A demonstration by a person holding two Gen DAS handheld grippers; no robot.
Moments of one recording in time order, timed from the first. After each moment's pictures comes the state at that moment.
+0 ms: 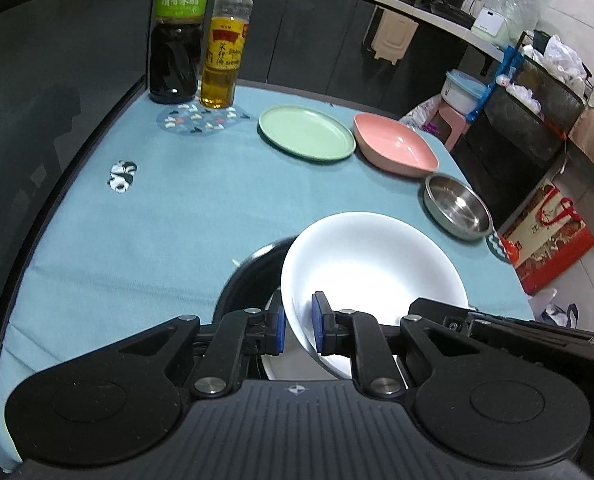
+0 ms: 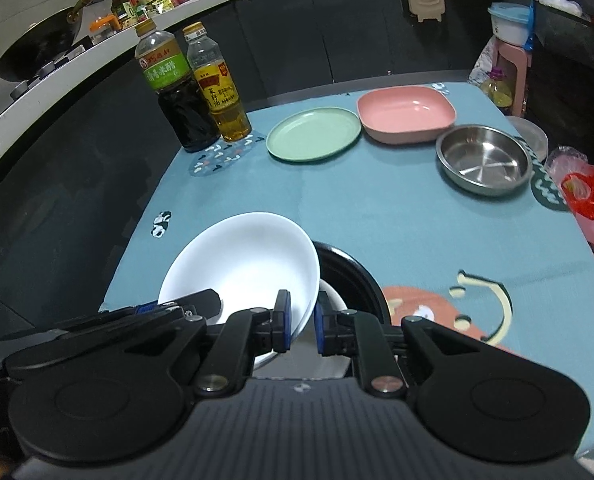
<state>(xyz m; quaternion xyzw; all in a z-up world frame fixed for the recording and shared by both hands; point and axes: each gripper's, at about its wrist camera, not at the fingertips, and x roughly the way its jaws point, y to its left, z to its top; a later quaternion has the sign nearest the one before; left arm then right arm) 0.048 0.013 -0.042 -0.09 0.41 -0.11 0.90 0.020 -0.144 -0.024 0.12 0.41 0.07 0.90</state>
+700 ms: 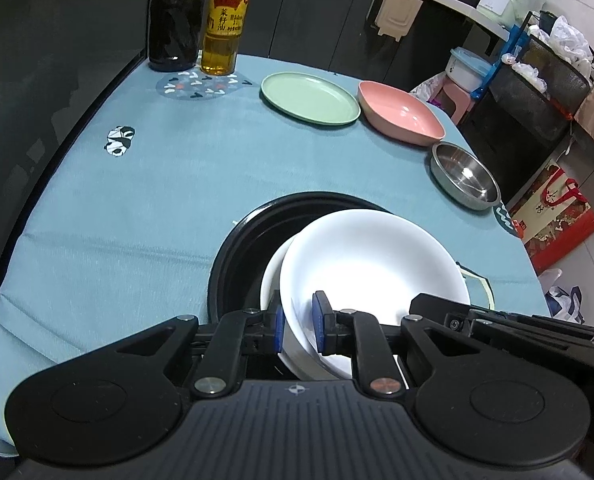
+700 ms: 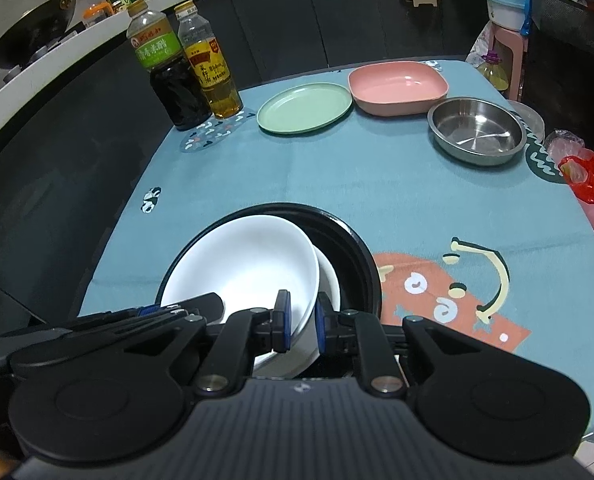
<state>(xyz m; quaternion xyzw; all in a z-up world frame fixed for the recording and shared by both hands) 0.044 0.011 -0.061 -0.08 0.44 -0.11 0.89 0.011 -0.147 -0.043 0.11 0.43 0.07 0.89</state>
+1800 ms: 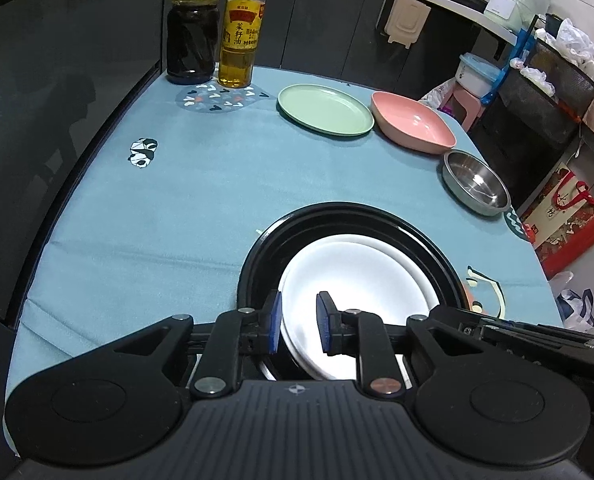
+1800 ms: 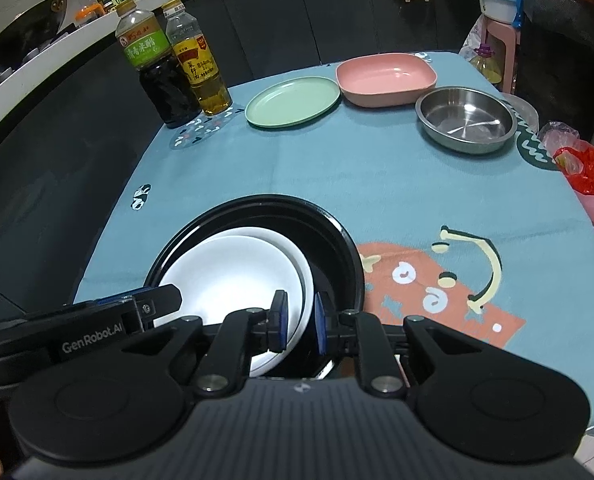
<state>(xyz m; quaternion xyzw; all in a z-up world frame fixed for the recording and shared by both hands) 0.035 0.021 -0.051 -0.07 0.43 -0.09 0.90 0.008 -0.153 -0.050 0.12 0.43 0.06 0.89</state>
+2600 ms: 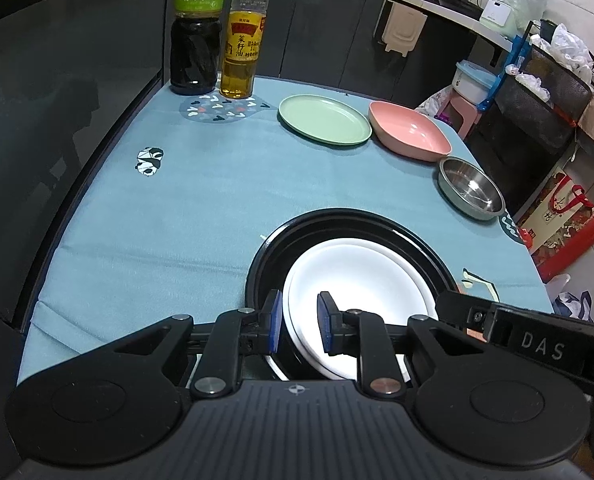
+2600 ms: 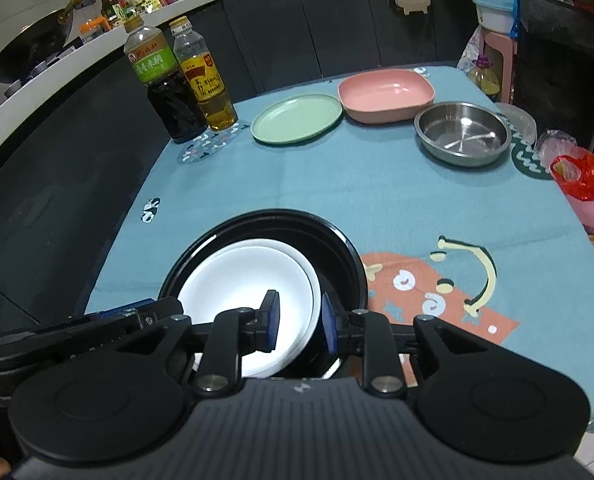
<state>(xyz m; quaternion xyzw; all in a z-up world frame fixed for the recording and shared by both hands) 0.026 0.025 -0.044 -0.07 0.41 -0.09 0.90 -0.003 -0.154 -0.036 0.13 0.41 0.06 0.90</state>
